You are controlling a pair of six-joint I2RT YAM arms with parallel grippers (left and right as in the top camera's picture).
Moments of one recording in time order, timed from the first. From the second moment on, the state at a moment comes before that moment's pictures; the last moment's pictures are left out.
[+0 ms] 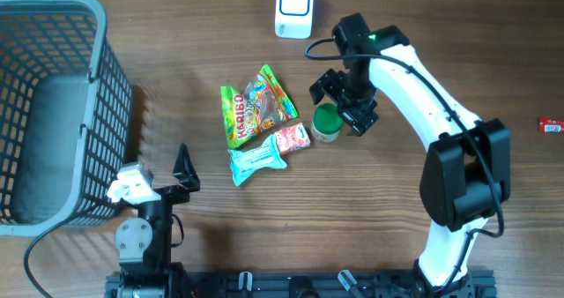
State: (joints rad) left arm 0.02 0.01 0.04 -0.14 -0.07 -0.28; right arm 0.37 2.01 1.64 -1.18 -0.22 1.10
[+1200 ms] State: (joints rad) left arm 0.02 0.01 0.04 -0.14 -0.07 -0.28; right arm 0.41 2.04 1.80 -1.44 0.23 0.30
